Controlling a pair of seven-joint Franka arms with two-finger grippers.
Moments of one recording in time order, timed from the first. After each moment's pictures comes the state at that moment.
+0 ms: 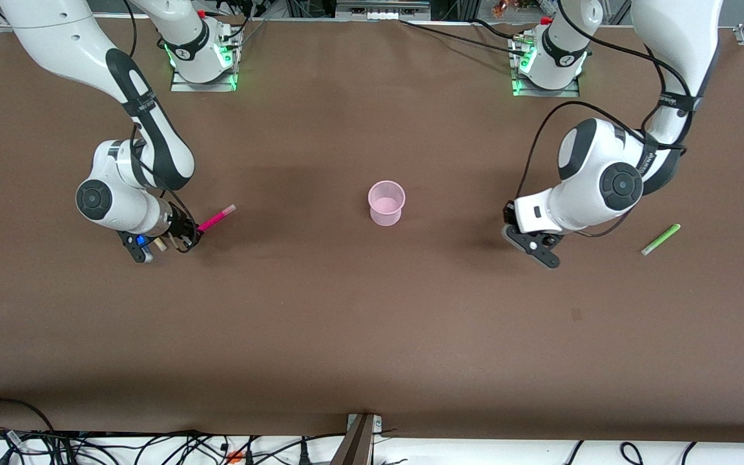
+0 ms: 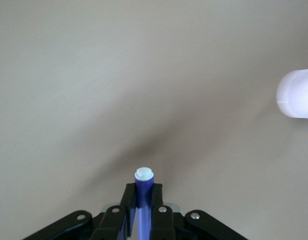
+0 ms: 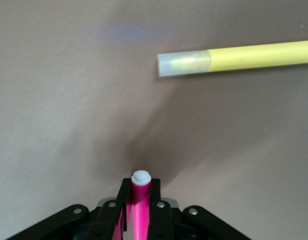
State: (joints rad) left arm 0.03 0.37 -0.34 -1.92 -0.16 2.20 0.46; right arm 0.06 0.45 0.04 -2.08 0.11 2.38 0.92
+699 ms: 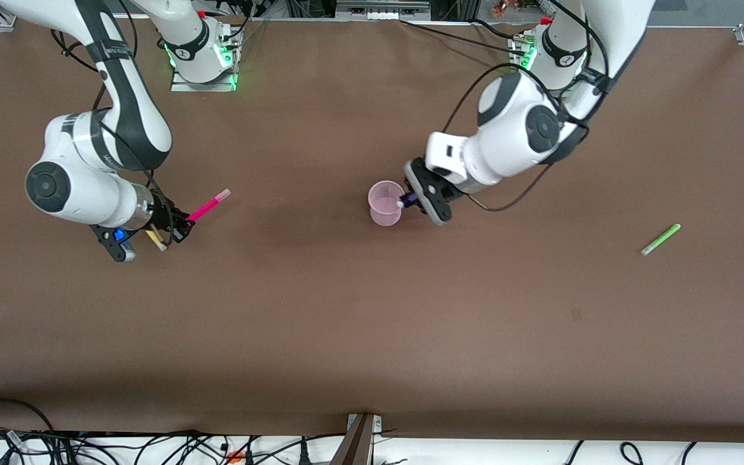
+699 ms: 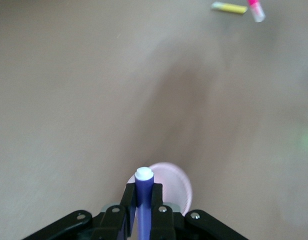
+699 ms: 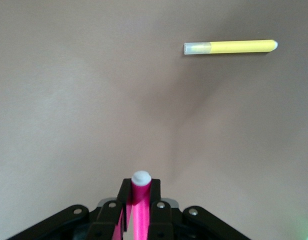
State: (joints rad) left arm 0.02 0.38 -0.68 -1.91 -0.37 2.48 0.61; right arm 0.07 0.32 0.08 -1.84 0.11 1.97 0.96
